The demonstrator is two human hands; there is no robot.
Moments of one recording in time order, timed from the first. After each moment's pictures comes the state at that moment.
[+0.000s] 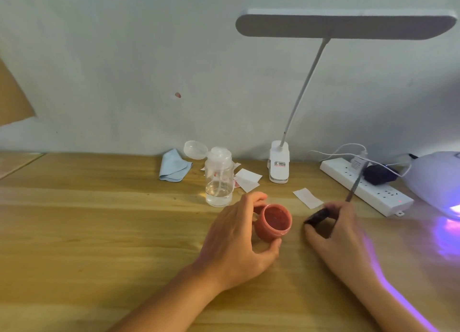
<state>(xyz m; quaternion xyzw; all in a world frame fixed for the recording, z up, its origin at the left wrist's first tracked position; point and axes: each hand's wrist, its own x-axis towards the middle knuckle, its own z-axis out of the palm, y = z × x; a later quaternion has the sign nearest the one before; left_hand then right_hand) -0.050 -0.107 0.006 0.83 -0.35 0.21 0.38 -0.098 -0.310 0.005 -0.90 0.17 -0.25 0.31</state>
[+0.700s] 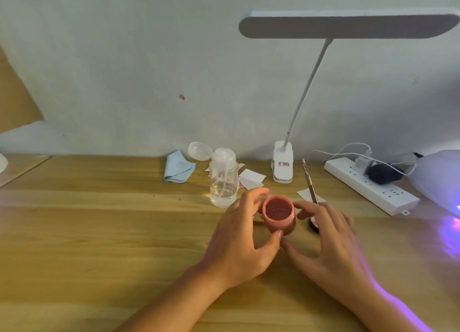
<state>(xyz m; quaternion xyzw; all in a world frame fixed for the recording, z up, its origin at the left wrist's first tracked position) -0.049 -0.106 0.008 0.79 -0.35 0.16 0.47 -0.114 -0.279 0.019 -0.93 -0.06 -0.30 0.19</state>
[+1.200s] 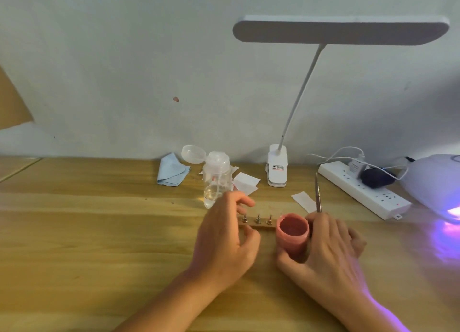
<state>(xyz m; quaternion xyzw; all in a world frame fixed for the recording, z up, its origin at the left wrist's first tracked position) -0.046 -0.102 0.007 0.81 -0.28 0.24 0.46 -0.119 -0.272 0.016 -0.96 0.09 -0.22 0.17</state>
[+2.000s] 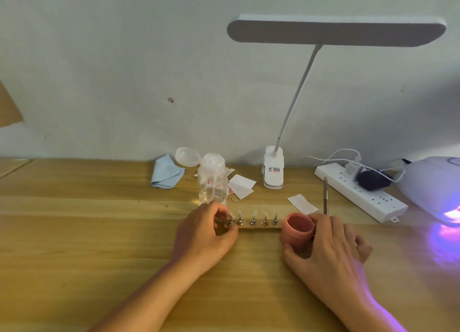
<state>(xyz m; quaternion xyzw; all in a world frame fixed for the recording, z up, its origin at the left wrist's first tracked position) -0.014 -0.085 0.001 0.90 -0.14 0.08 0.41 -0.110 -0.281 0.015 -0.96 0.18 -0.19 0.11</state>
